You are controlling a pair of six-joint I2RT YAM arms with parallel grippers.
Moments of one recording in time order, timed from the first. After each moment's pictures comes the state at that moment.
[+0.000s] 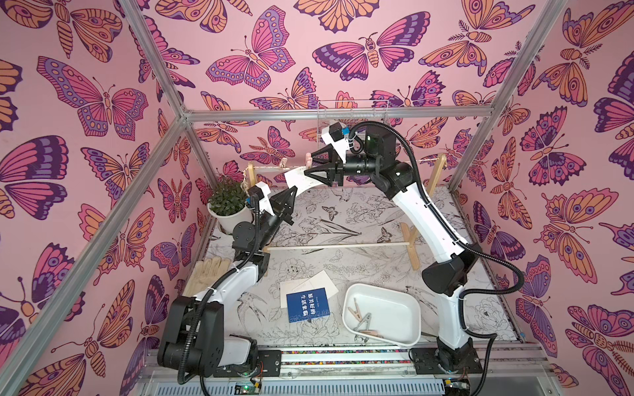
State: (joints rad) left arm -0.21 1.36 0.74 1.12 0.45 -0.44; right arm 0.59 2.11 2.48 -0.44 -0.90 -0.08
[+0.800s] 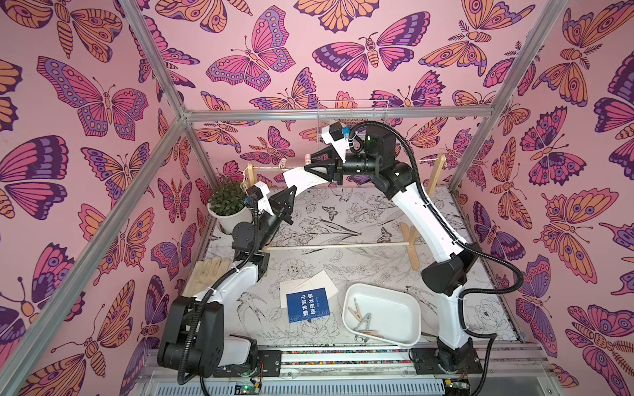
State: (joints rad) left arm -0.21 1.36 0.74 1.13 0.45 -0.45; right arm 0.59 2.11 2.48 -0.41 -0.89 -0.08
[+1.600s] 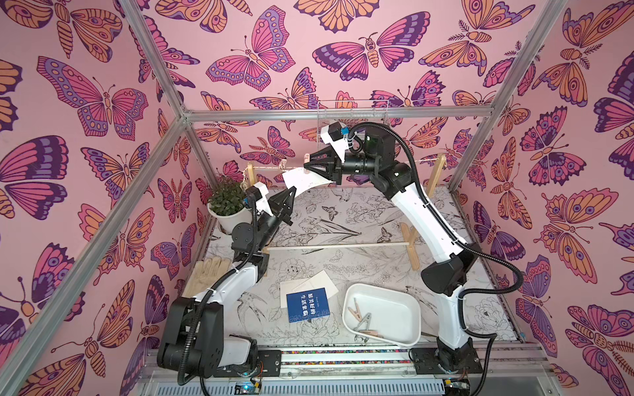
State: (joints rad) left arm -0.20 1.35 0.72 1.13 0.46 -0.50; right arm 0.60 2.11 2.47 -0.40 -0.86 -0.11
